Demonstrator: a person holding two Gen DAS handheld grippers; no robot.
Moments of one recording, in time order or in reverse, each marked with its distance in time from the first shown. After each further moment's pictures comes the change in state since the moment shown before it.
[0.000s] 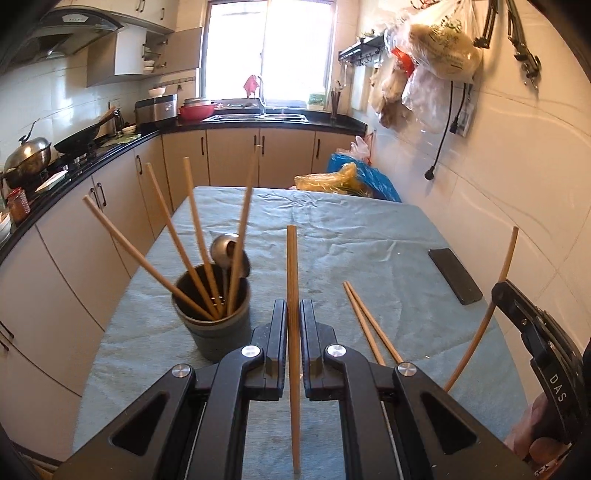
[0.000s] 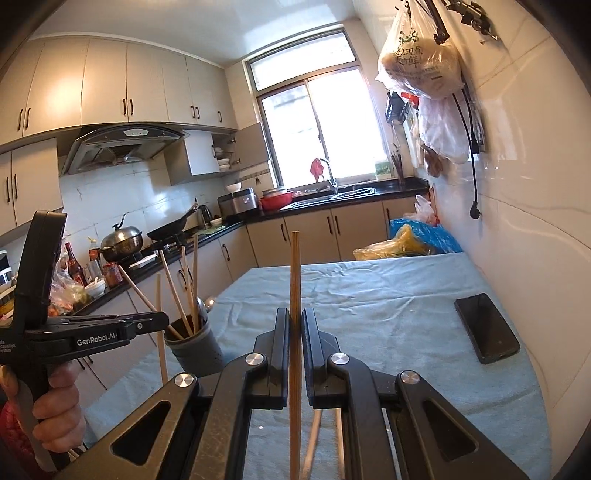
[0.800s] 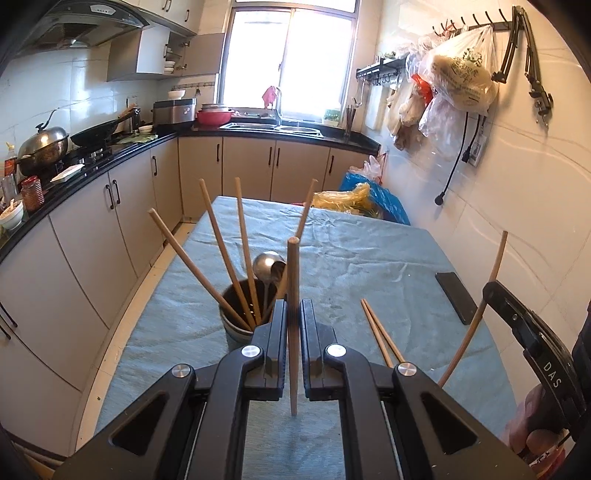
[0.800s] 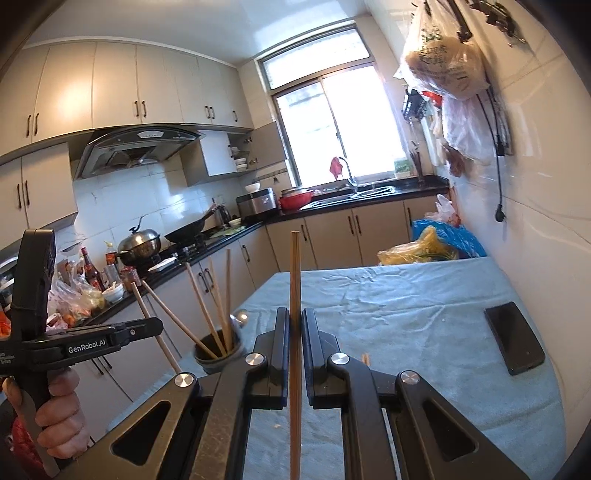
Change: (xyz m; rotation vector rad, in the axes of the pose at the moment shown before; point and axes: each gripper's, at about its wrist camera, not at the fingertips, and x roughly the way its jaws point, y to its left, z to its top) left arm -0.032 0.040 0.009 -0.068 -0.049 0.010; right arm 0.017 0.029 0.023 0.003 0.011 0.083
